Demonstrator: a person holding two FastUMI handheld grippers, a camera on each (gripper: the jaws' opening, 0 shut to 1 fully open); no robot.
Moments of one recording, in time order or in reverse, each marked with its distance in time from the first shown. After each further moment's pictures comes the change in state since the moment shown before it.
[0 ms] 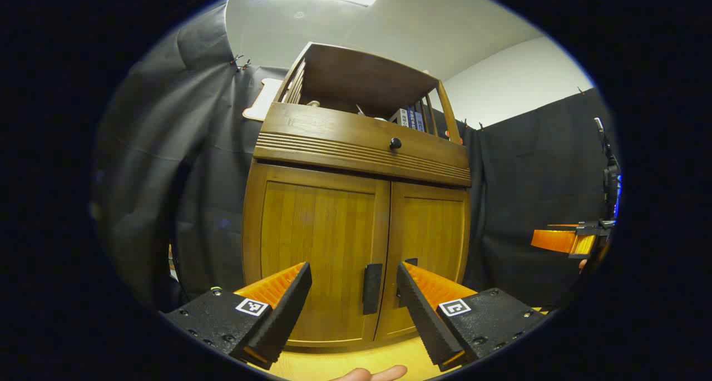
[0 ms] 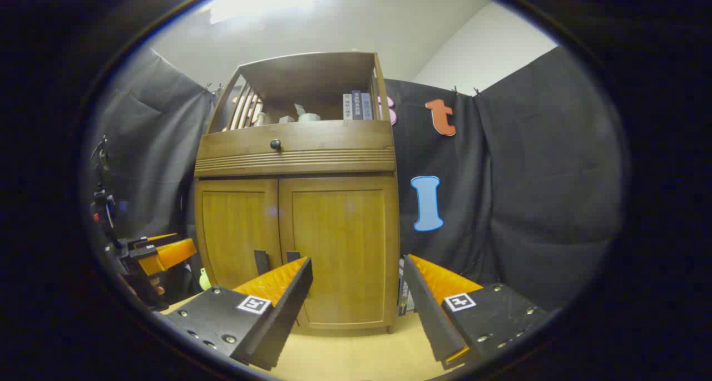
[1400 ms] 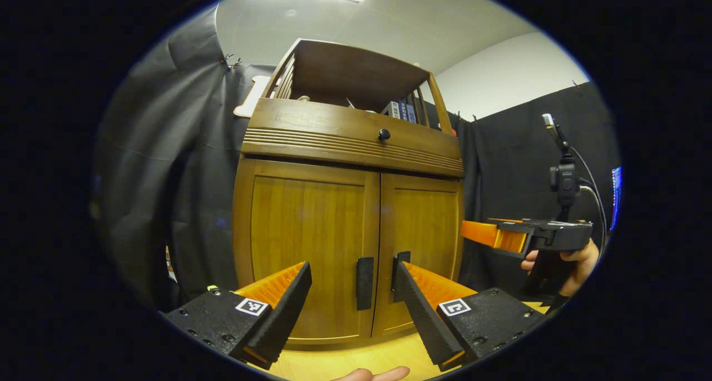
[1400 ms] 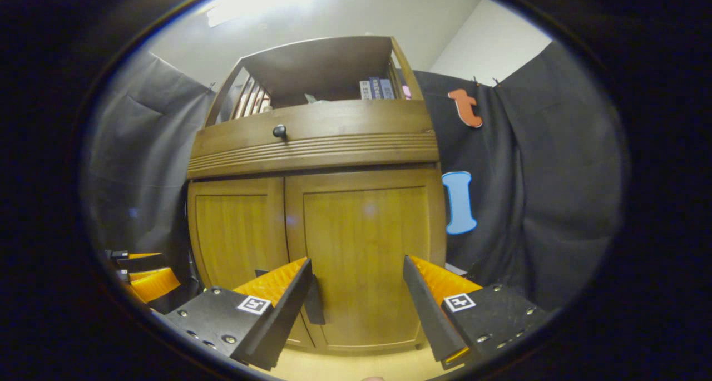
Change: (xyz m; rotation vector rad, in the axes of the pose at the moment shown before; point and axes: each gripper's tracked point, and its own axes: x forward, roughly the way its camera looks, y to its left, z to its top) left arm 0.003 -0.013 -0.010 0.029 0.033 -0.010; right arm 0.123 0.062 -0.029 0.039 0.012 0.110
